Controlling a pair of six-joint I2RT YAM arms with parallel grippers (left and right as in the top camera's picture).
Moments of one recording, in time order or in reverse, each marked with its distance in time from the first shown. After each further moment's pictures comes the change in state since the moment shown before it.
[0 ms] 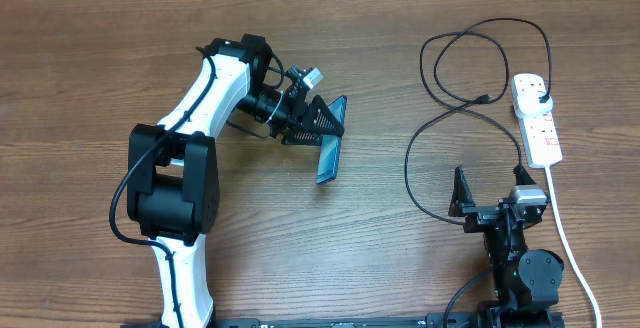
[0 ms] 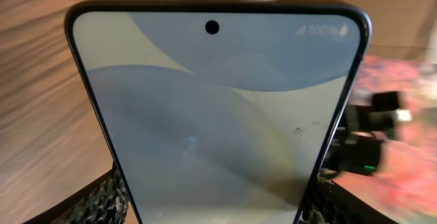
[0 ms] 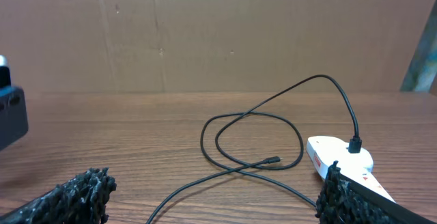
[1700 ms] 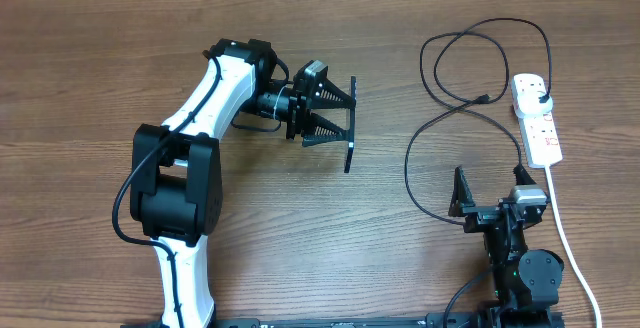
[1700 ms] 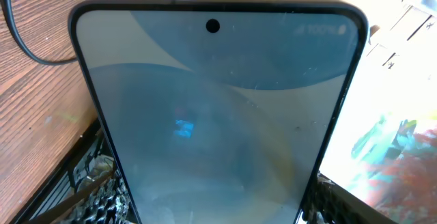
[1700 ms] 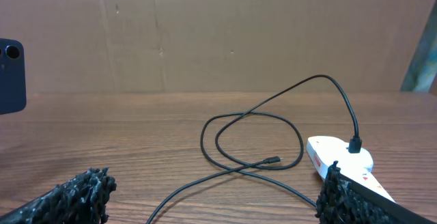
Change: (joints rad) left arm -0.017 0.000 0.001 -0.074 0.390 -0.258; right arm 0.000 0.000 0.000 0.000 0.000 0.000
